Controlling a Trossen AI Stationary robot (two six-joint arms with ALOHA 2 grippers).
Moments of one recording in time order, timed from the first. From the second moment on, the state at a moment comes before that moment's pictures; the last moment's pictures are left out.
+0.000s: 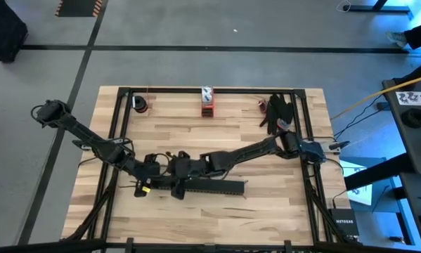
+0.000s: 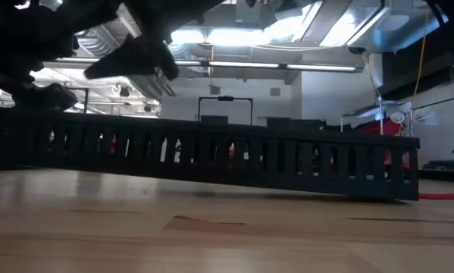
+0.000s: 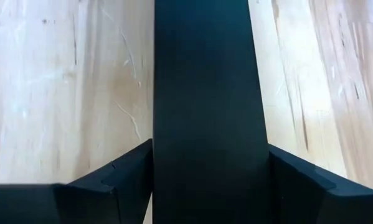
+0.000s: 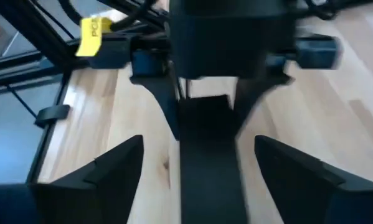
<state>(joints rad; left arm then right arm) -0.51 1.05 0.44 -0.31 -0.10 -0.43 0.22 2.28 1.89 -0.21 0.07 0.36</state>
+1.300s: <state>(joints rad) -0.52 0.74 0.72 -0.83 -0.16 -0.48 0.21 2.33 2.03 -0.54 0.07 0.36</state>
